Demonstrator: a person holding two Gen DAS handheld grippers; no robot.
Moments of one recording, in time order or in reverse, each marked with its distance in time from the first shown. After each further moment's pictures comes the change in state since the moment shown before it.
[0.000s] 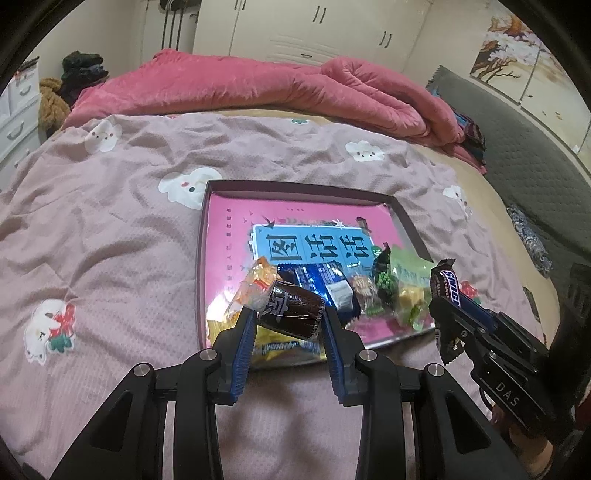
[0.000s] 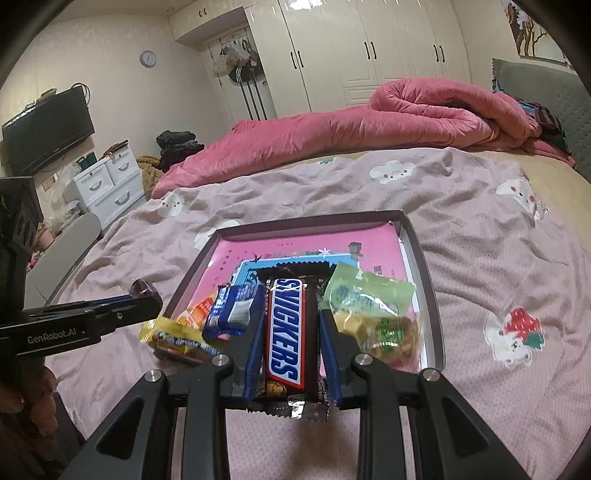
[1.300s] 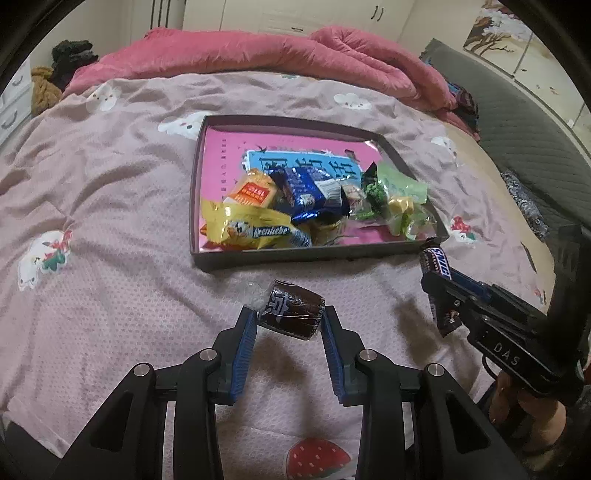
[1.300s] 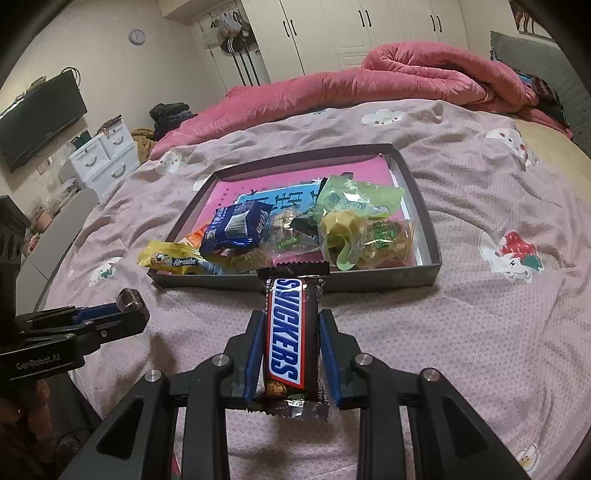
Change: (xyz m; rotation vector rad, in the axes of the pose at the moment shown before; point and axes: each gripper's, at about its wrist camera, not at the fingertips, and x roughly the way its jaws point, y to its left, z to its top) left arm -0.017 -0.004 -0.075 0.033 0.101 -0.010; right arm -0.015 -0.001 -0.058 0.025 0.135 -0.002
